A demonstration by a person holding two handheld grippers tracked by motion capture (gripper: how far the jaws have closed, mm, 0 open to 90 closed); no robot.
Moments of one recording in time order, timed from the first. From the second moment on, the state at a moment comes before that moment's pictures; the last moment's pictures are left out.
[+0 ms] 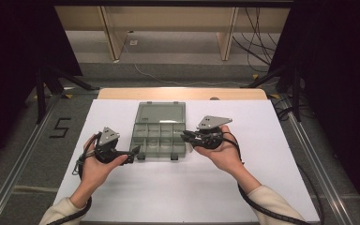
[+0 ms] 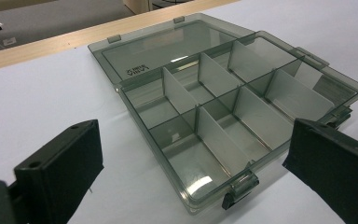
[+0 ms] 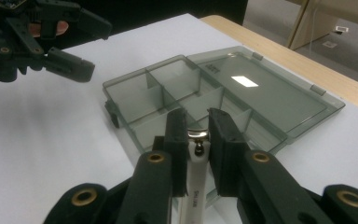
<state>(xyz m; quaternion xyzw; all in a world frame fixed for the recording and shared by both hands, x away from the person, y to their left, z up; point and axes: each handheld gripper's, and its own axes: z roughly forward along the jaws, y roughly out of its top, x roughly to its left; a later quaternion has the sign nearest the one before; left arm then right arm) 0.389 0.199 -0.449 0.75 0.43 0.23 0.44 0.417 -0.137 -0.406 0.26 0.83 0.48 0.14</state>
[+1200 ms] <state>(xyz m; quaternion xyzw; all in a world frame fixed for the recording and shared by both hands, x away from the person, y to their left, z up) 0.389 0.198 -0.449 0.75 0.43 0.23 0.44 0.459 -0.120 -0.406 0.28 0.80 0.50 0.16</state>
